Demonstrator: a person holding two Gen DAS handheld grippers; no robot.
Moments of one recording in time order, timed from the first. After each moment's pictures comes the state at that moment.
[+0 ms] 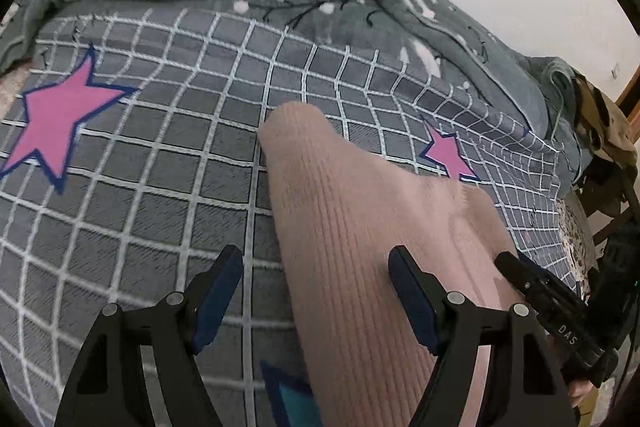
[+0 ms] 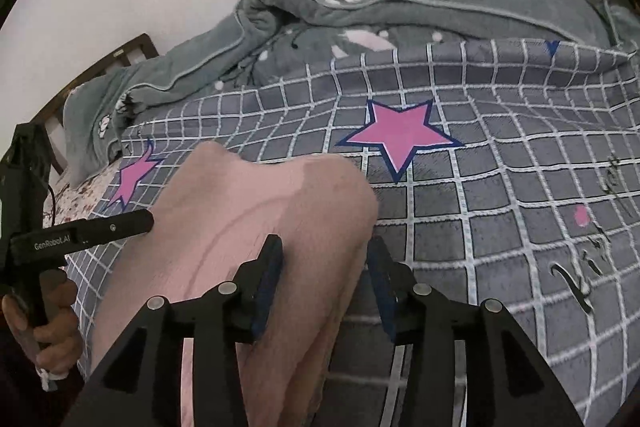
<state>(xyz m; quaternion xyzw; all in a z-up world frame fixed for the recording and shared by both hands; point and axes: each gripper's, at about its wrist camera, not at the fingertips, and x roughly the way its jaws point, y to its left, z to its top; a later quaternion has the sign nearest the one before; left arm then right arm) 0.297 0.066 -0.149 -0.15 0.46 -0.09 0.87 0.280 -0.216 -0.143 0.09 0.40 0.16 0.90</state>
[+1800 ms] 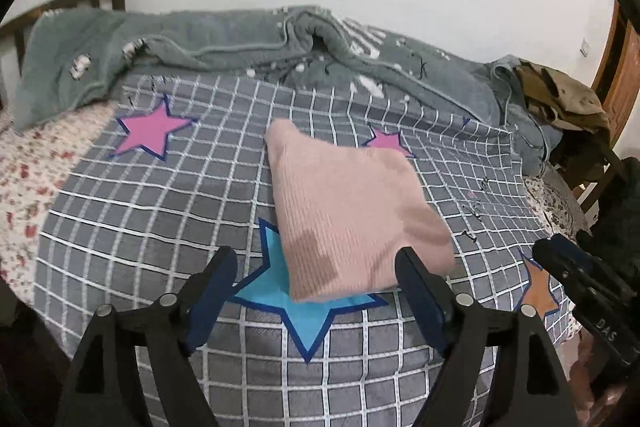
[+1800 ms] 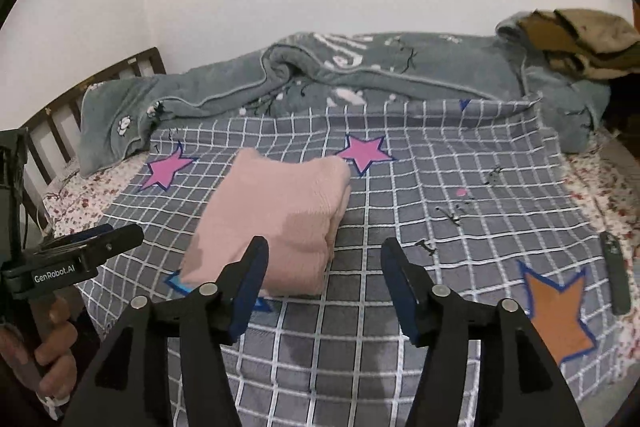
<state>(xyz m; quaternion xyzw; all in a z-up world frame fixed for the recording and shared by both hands) 0.078 0.034 -0.039 -0.08 0.37 -0.05 0.92 0.070 -0.234 -0.024 0.03 0.33 0.09 0.94</state>
